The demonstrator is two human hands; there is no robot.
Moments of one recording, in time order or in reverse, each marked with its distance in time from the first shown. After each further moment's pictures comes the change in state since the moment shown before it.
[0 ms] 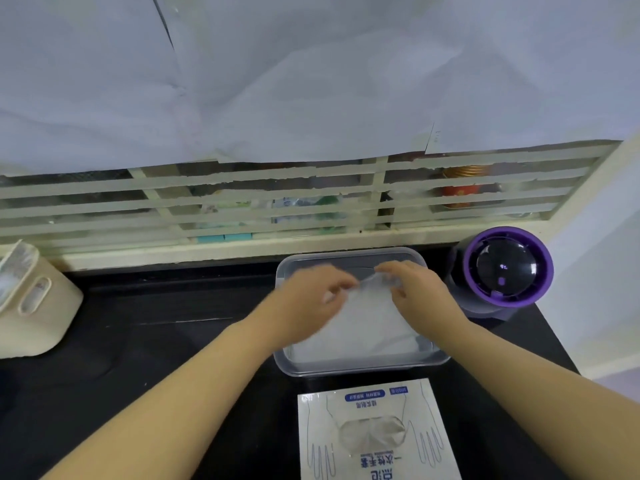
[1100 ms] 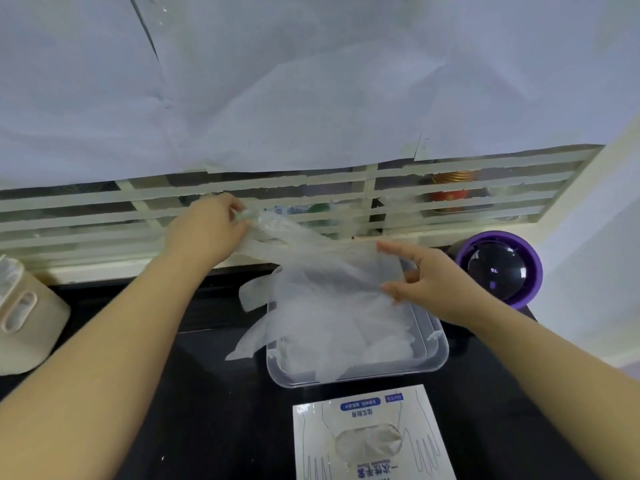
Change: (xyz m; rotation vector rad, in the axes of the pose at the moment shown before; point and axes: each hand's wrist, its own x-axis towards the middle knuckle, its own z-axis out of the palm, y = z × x) left_hand 0.026 -0.052 -0.097 0.234 0.330 -0.524; right_hand 0.000 -0.025 -0.064 0.387 -0.205 0.052
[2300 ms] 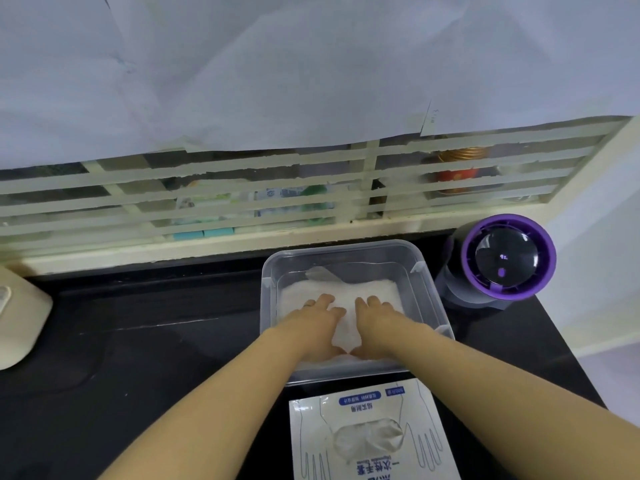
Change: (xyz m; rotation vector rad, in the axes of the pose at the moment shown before) left_hand -0.066 0.046 0.152 0.216 -0.815 0.454; right_hand 0.032 0.040 0.097 -0.737 -0.503 0.309
